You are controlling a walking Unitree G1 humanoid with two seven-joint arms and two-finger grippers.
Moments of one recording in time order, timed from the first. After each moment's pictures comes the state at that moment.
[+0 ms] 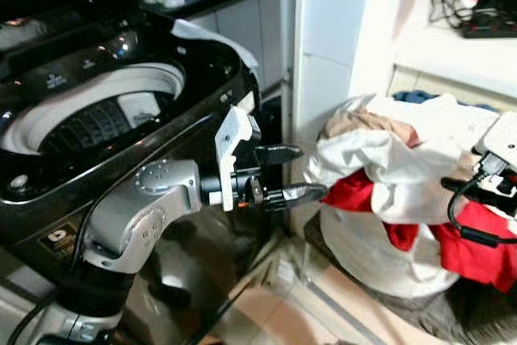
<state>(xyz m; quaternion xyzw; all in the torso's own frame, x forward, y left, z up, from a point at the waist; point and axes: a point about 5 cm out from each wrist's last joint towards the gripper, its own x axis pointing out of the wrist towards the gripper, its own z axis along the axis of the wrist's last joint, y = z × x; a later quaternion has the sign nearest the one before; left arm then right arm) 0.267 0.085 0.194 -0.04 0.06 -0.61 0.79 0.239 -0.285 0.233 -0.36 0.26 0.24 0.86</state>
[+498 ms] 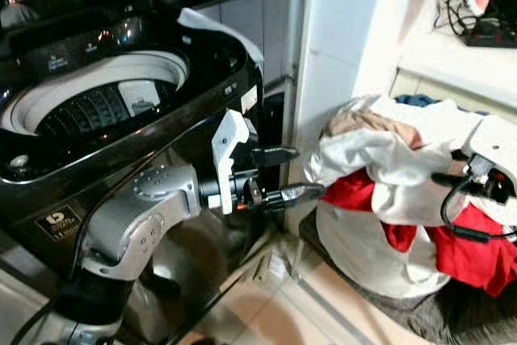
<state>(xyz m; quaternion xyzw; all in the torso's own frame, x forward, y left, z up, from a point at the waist) 0.263 0.087 0.191 -0.05 0.05 -0.60 0.80 0.258 -0.287 0.223 -0.37 0.25 0.28 0.85</state>
